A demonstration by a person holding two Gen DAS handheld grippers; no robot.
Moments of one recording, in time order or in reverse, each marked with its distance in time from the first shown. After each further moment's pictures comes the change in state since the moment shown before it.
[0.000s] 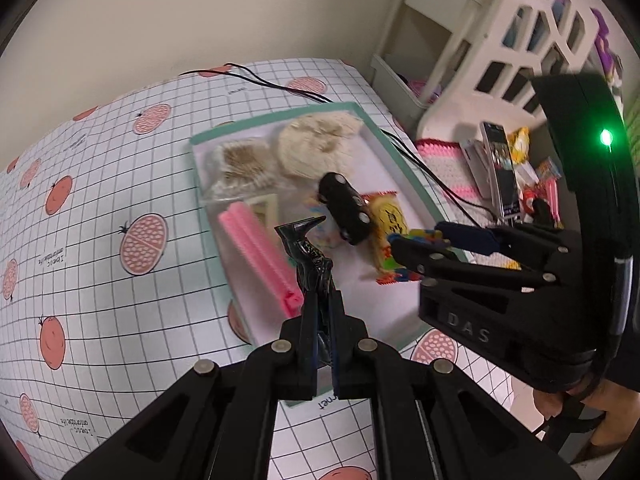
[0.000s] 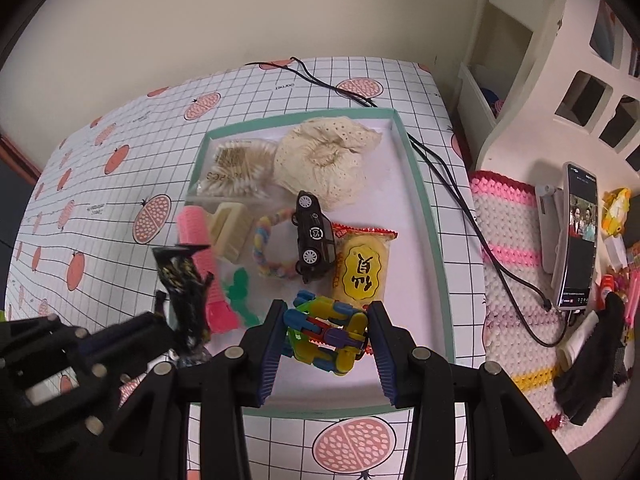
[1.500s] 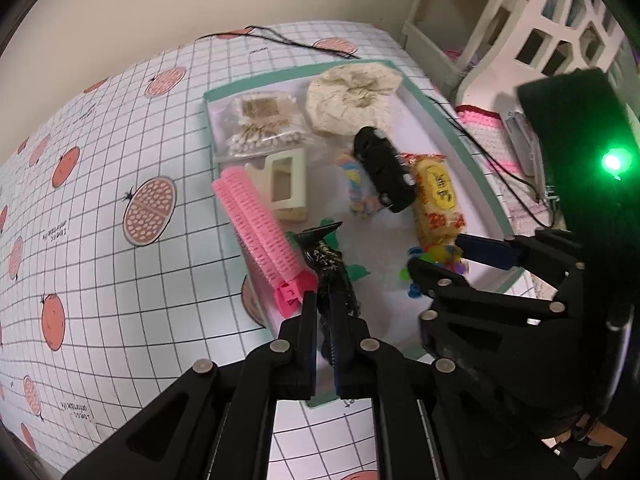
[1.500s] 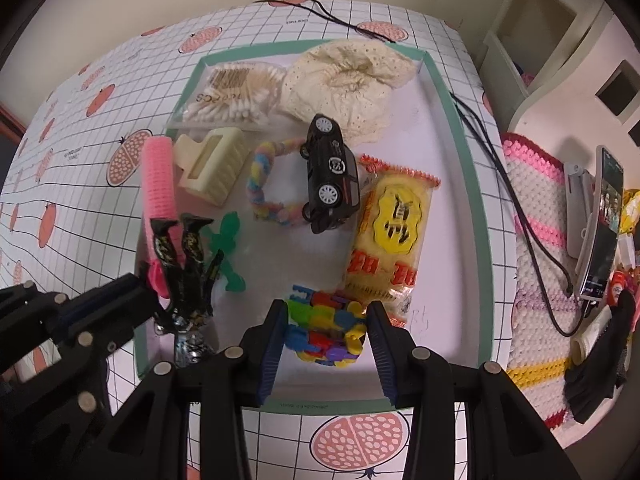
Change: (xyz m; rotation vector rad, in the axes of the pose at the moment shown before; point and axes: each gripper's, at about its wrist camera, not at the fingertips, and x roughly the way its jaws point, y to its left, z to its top) left arm 0.033 0.013 -0.004 -0.034 0.101 0.104; right arm 0.046 0.018 -0.014 -0.073 0.151 -0.038
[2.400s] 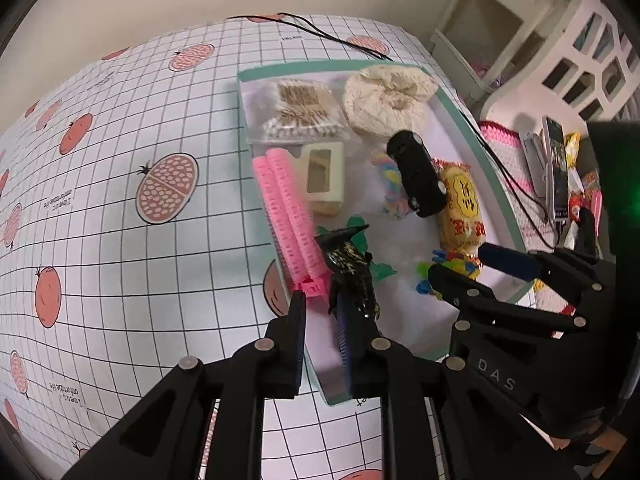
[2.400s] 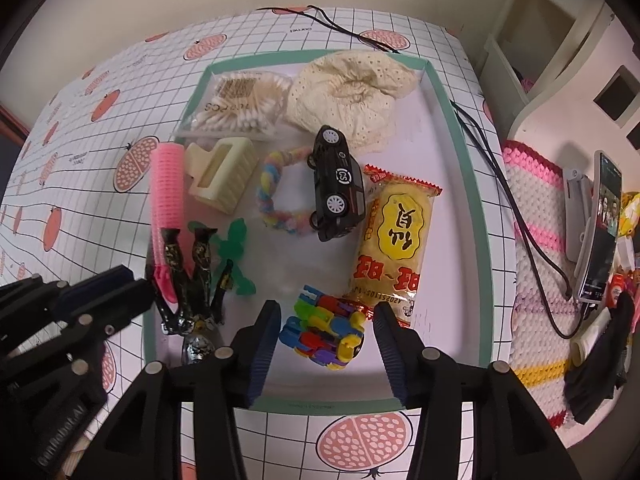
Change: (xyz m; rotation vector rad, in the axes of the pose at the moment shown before) left arm 0.001 0.025 0.000 -0.091 0.008 -0.027; right arm -0.016 0.003 -0.001 0.009 -0.037 0.005
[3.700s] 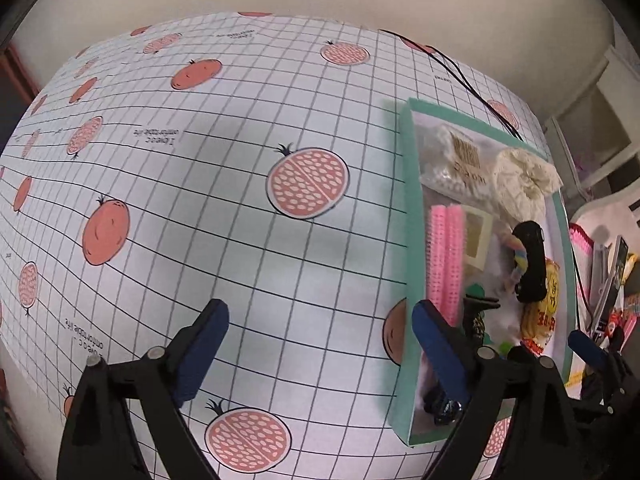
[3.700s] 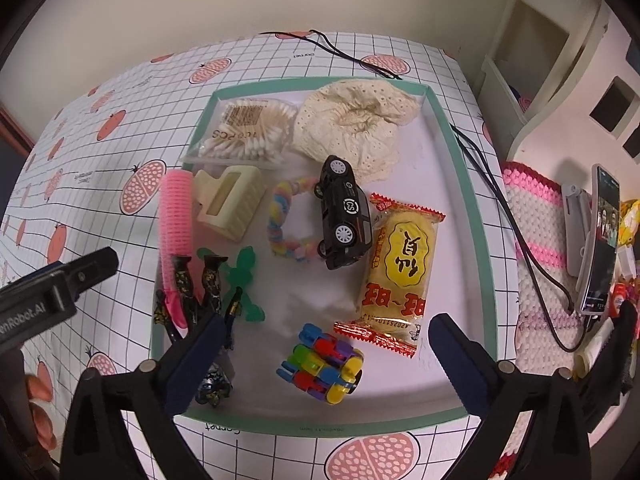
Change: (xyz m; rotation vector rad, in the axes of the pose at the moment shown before) left arm -0.004 0.082 -0.002 -0.353 -0.075 0.164; right arm 0.002 0.005 0.002 0.026 -0.104 0.006
